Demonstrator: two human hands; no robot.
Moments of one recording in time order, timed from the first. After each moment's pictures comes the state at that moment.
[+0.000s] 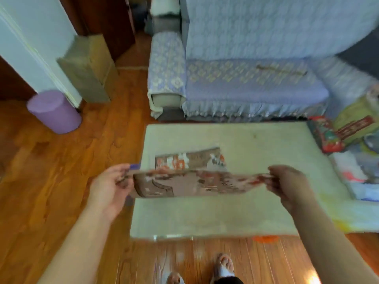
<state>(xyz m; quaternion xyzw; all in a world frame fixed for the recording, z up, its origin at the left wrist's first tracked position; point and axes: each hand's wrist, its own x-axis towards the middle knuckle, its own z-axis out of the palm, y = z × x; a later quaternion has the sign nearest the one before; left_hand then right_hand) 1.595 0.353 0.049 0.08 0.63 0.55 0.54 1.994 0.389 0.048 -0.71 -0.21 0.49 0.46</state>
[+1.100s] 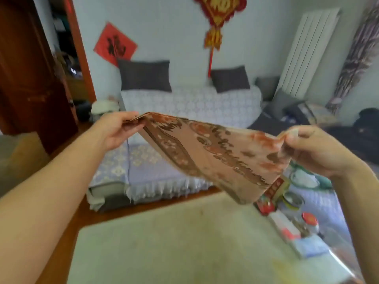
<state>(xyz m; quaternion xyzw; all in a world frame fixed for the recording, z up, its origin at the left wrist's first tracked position) 1.787 0.692 0.342 0.40 0.41 0.54 0.62 2.206 0.489 0.358 -0.45 -0.61 0.41 0.51</state>
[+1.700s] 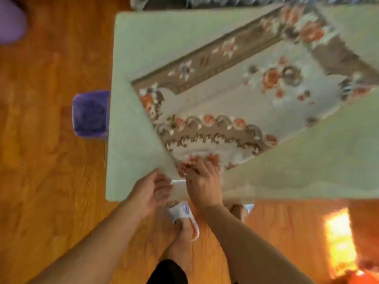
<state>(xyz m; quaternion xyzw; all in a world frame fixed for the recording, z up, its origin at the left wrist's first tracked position) 1.646 0.362 -0.323 -0.07 0.72 0.22 0.65 1.816 0.362 -0.355 -0.59 -0.77 0.14 0.19</state>
